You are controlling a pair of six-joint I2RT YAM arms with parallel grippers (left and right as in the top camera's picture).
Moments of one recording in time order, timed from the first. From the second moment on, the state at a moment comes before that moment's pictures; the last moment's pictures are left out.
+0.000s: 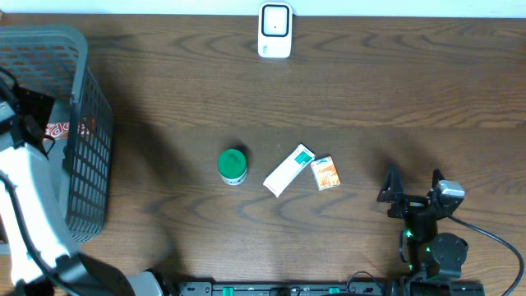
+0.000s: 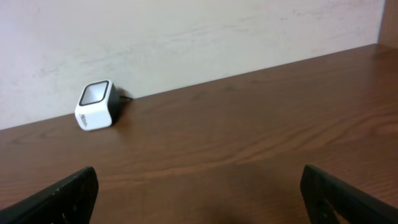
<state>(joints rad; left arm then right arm) 0.56 1.50 1.33 -0.71 -0.19 -0.73 -0.09 0.01 0.01 -0.07 -0.06 0.25</state>
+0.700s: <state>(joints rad) 0.56 1.83 1.33 -0.52 -0.19 -0.75 -0.09 0.01 0.01 -0.07 -0.06 0.25</state>
